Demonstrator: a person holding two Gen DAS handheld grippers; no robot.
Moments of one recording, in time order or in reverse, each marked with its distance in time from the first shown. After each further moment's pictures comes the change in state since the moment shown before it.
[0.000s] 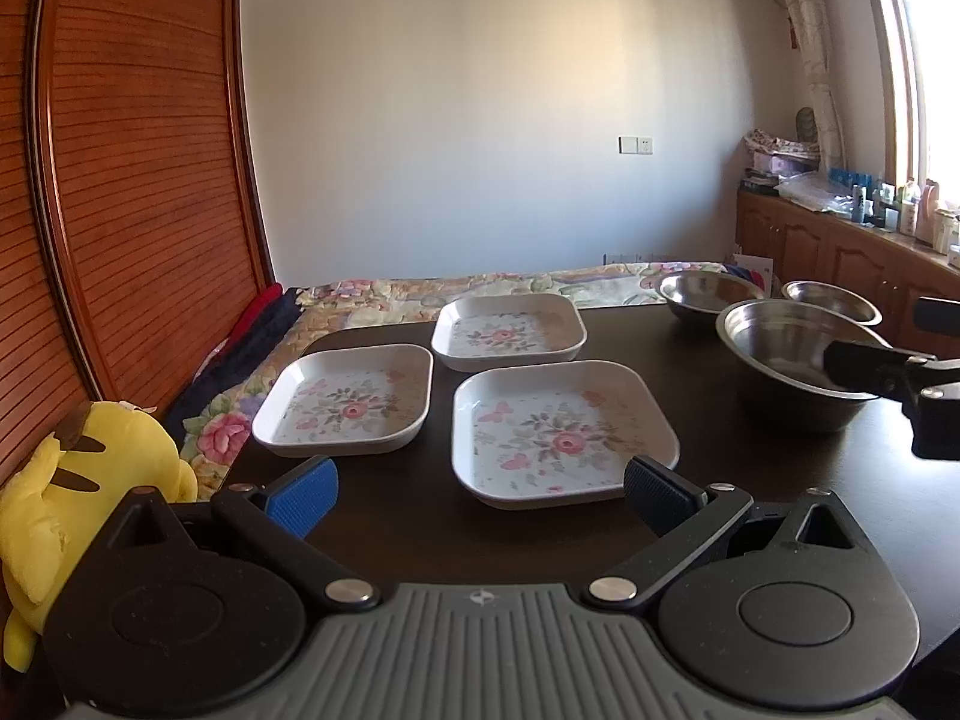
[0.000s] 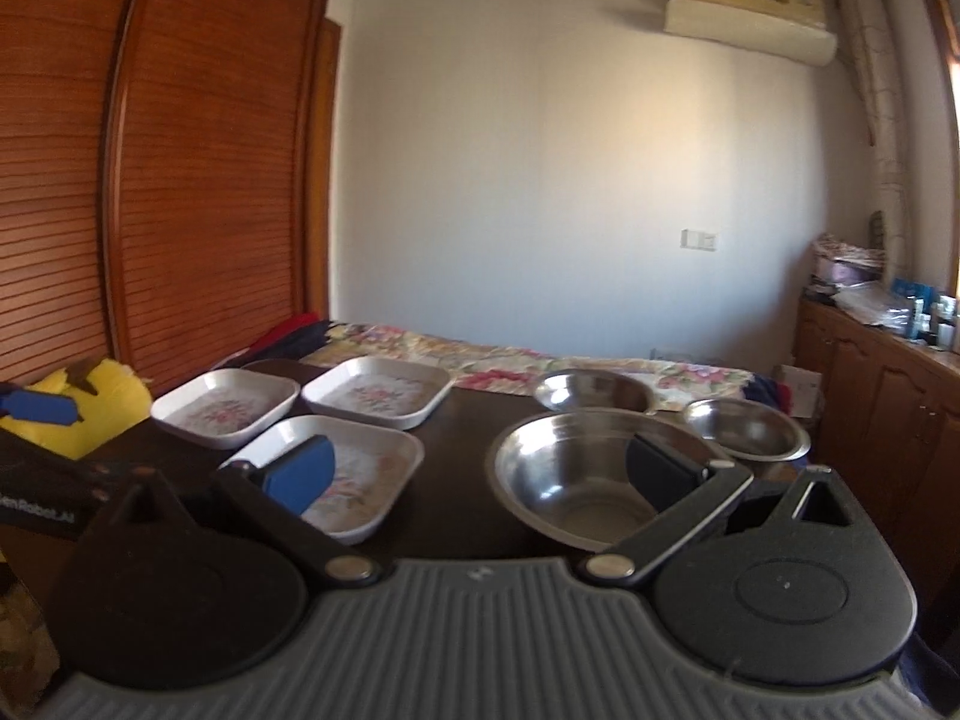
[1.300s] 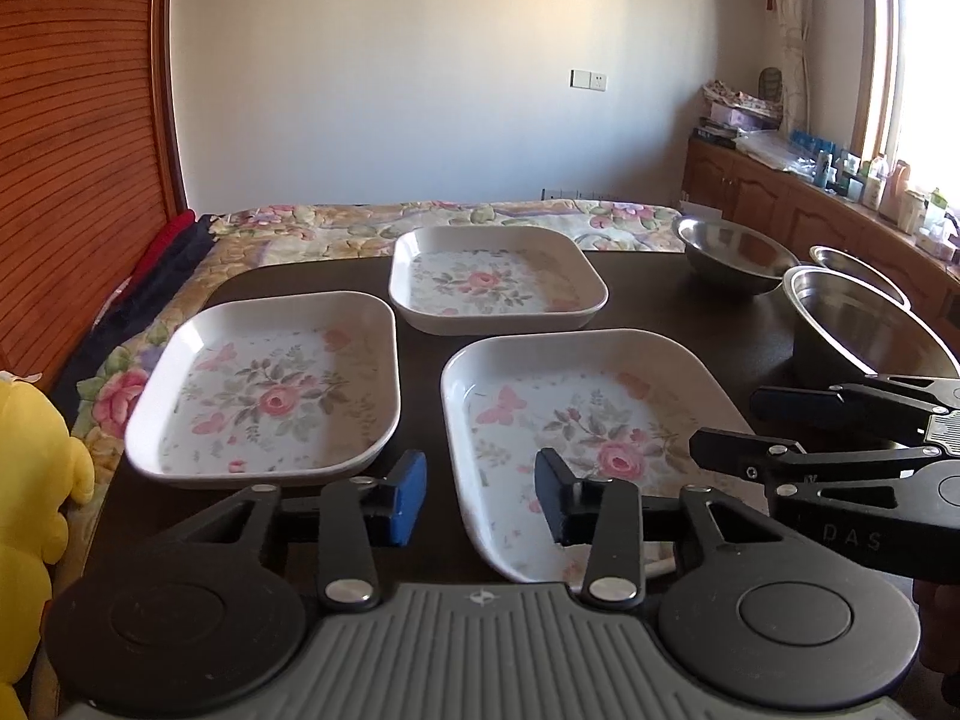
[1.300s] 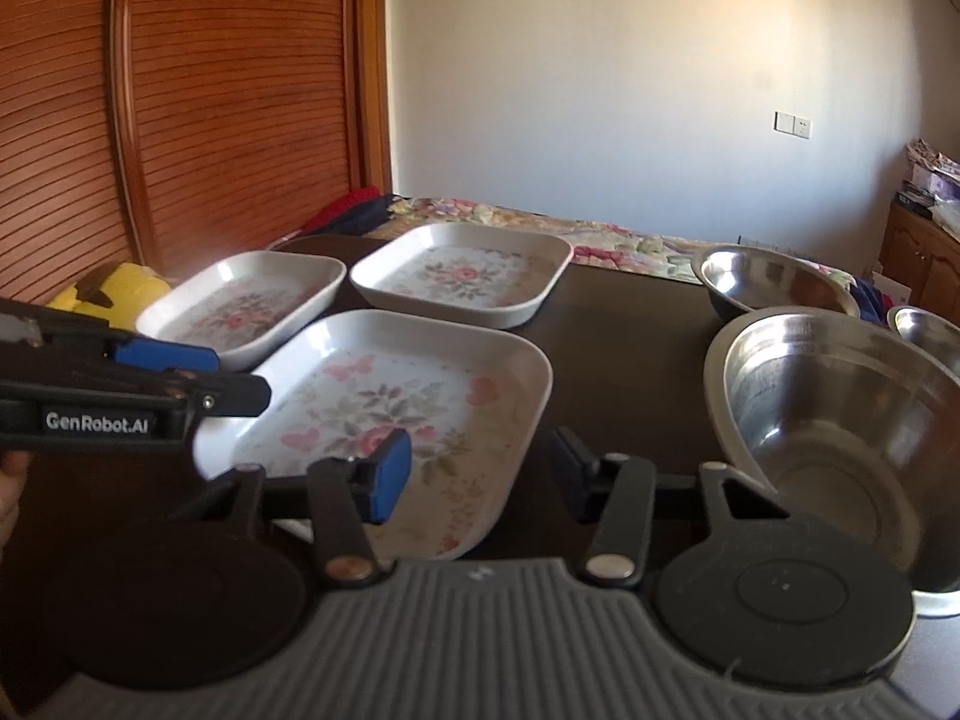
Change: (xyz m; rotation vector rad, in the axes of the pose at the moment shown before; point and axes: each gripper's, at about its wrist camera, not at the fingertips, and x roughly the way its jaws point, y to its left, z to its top) left arm 0.124 0.039 0.015 -0.020 0.155 -0.191; right arm 0.120 0.038 -0.017 0.002 0.263 0.093
